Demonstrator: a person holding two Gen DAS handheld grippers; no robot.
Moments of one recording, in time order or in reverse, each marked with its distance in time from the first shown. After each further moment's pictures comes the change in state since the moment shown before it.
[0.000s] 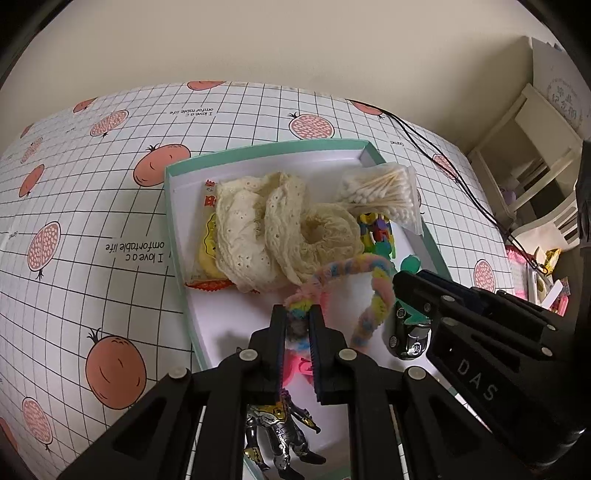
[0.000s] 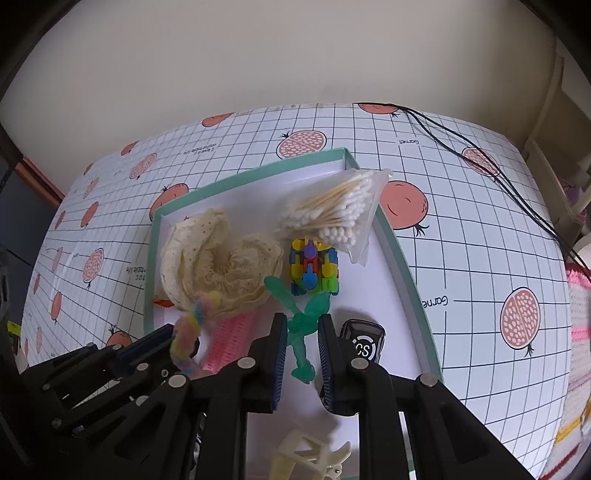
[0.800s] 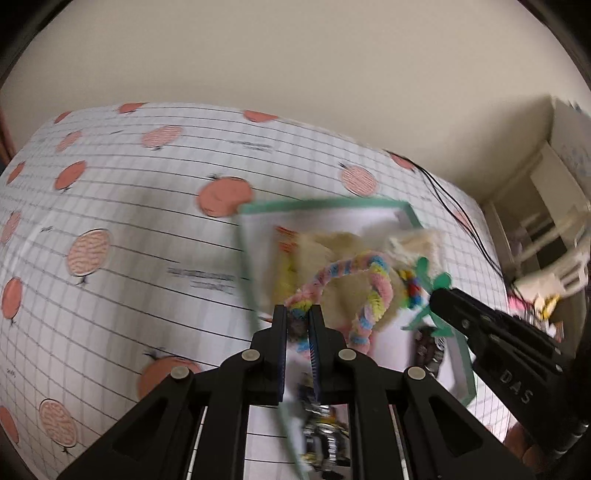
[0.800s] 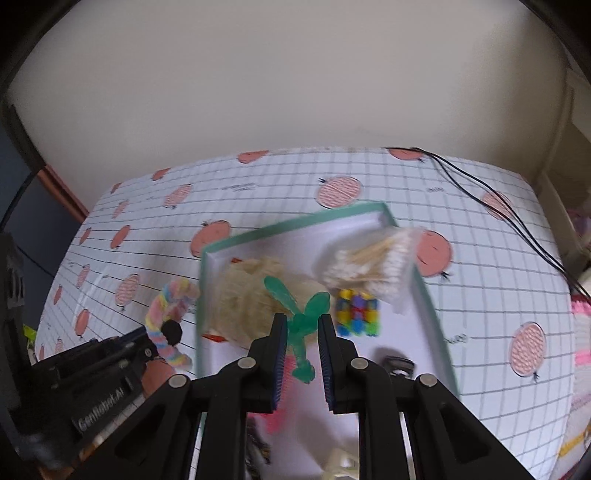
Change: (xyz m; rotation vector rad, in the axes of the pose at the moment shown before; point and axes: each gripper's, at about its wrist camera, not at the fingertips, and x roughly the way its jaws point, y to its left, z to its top) left arm -0.035 0.041 0.012 -0.108 -0.102 0.021; right arm -0.026 0.020 0.016 0.009 -0.107 0.048
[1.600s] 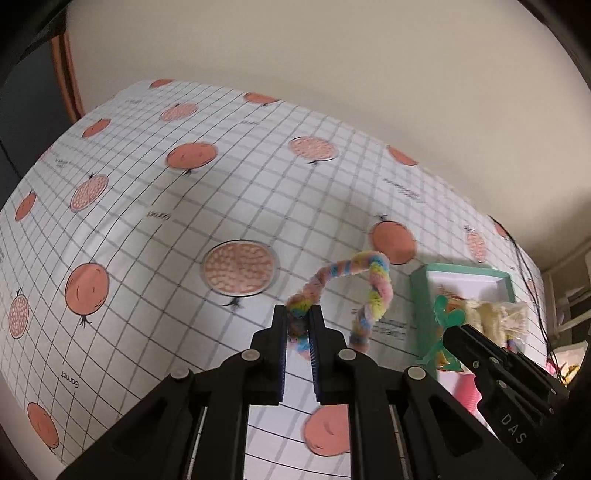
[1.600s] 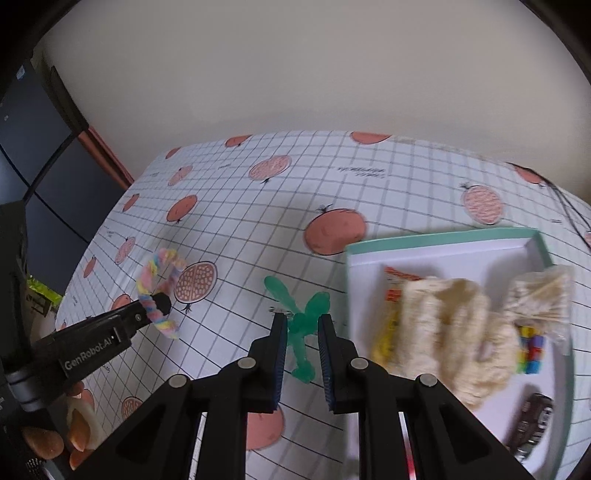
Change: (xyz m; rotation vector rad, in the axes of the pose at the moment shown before) left arm -0.026 0.157 0.019 -0.254 -0.057 0.167; right arm 0.050 0.129 0.014 -0.098 0.010 0.166
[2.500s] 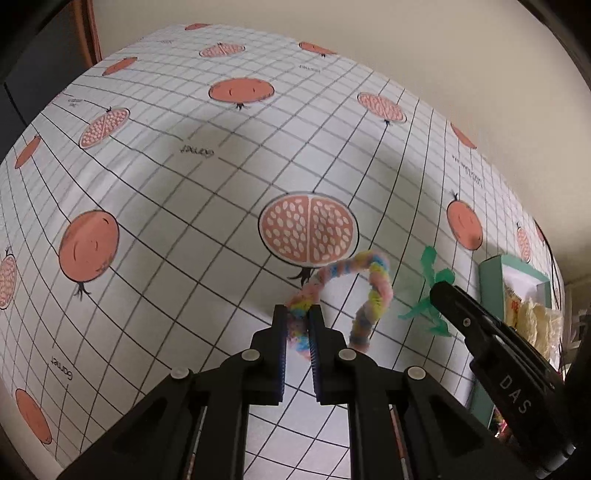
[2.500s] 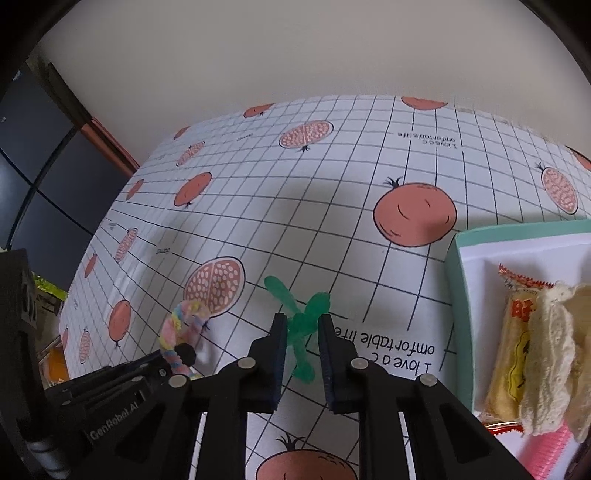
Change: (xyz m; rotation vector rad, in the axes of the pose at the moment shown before) left arm 0.038 0.058 -0.027 -0.141 0.130 0.054; right arm 0.092 0.053 0.008 0.031 0.060 0.083
